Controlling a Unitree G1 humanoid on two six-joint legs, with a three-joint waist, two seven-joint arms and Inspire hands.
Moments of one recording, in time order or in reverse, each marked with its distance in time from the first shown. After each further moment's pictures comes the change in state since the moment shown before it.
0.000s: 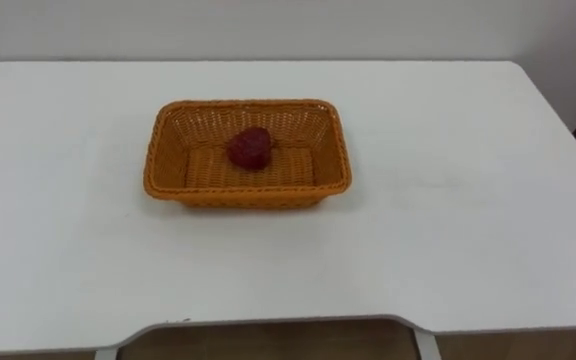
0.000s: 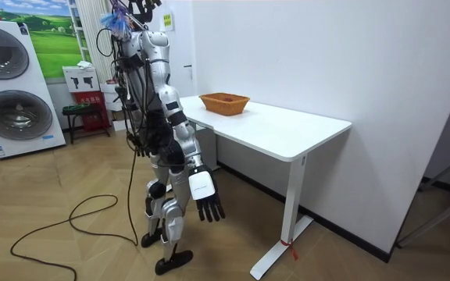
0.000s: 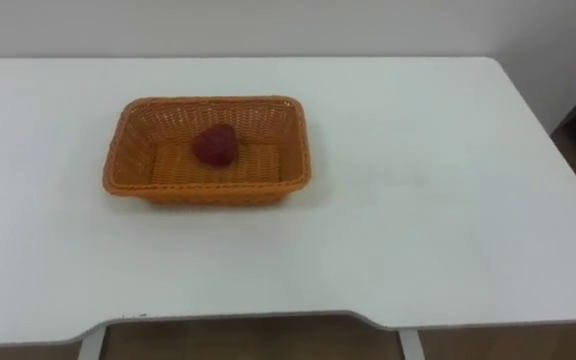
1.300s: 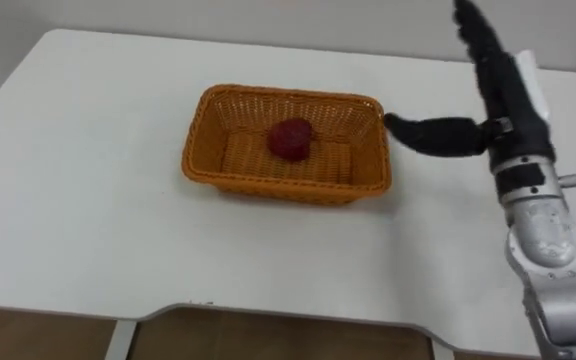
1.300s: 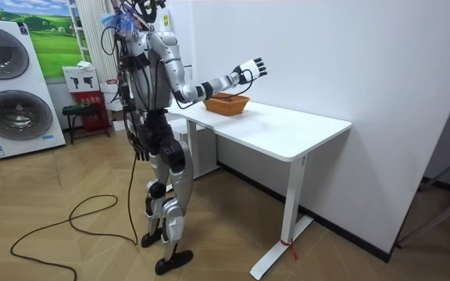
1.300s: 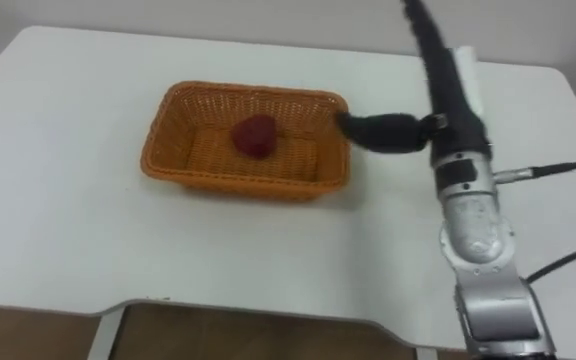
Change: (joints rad) left arm -0.041 0.008 -0.177 0.058 -0.012 -0.091 0.024; right arm -0.197 -0.045 0.176 -1.357 -0.491 -0.165 0.013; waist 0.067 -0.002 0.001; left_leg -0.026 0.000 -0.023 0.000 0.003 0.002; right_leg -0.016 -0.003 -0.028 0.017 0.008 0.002
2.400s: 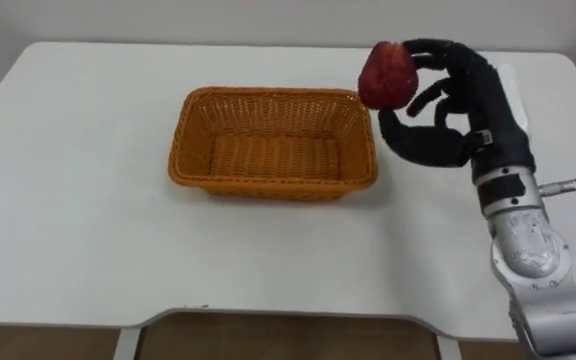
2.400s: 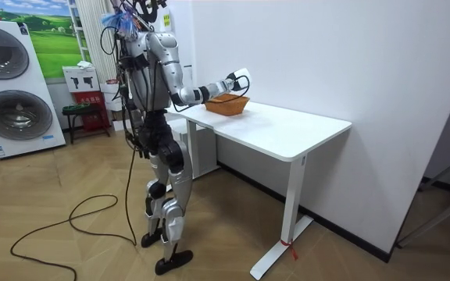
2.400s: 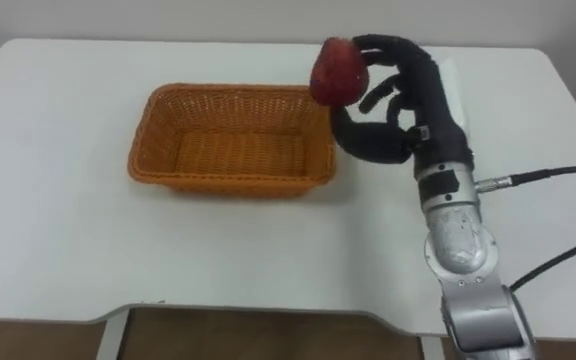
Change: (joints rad) left arm -0.029 -0.004 -0.042 -0.002 0.009 0.009 -0.025; right arm 0.023 0.006 0.171 0.004 -0.070 -0.003 0.106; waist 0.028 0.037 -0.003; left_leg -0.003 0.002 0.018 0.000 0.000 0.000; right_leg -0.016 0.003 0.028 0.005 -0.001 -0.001
